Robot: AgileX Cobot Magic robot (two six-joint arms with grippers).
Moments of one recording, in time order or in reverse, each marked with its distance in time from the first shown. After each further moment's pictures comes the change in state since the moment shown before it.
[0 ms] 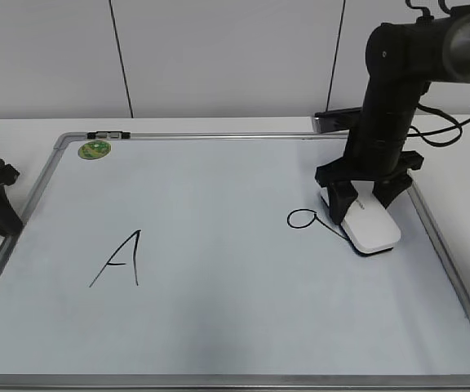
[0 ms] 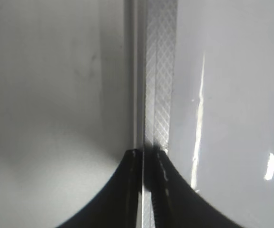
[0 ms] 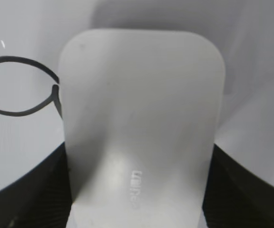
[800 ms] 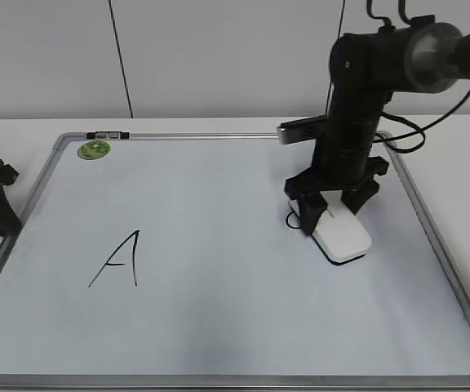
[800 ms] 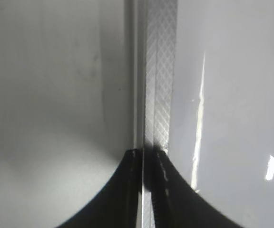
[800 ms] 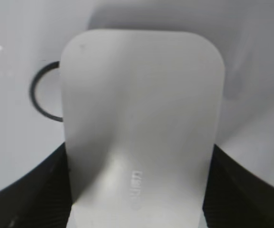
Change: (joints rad) left arm 0.000 0.000 -0.002 0.000 -0.002 0.000; right arm 0.091 0.035 -0.019 0.020 -0.006 -0.023
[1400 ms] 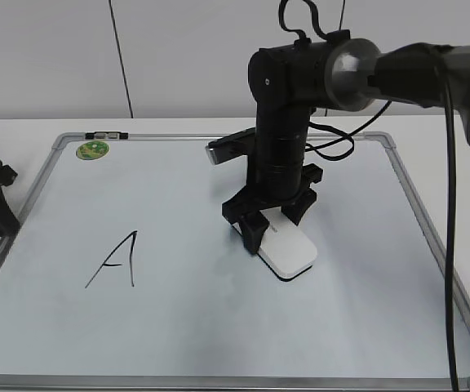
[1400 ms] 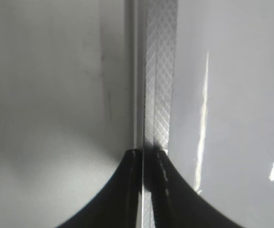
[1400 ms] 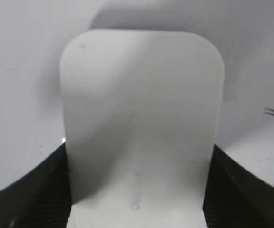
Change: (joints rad) left arm 0.000 0.000 -0.001 0.008 -0.002 0.000; right arm 0.200 0.061 -0.104 -0.015 0.041 -0.003
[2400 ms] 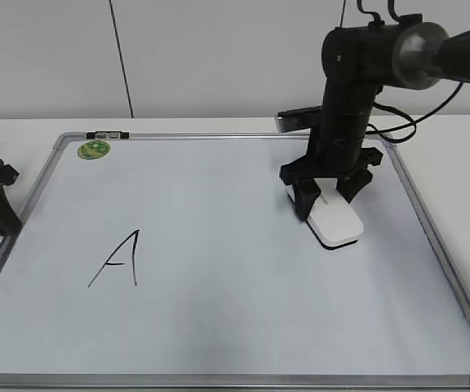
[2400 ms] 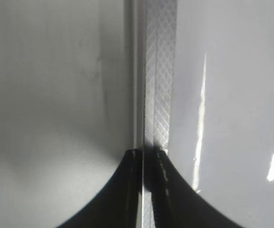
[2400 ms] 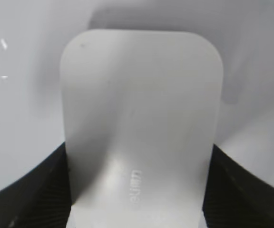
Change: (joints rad) left arm 0.000 0.000 0.000 0.000 -0.002 0.000; right arm -0.212 0.012 -0.042 -0.019 0.002 0.049
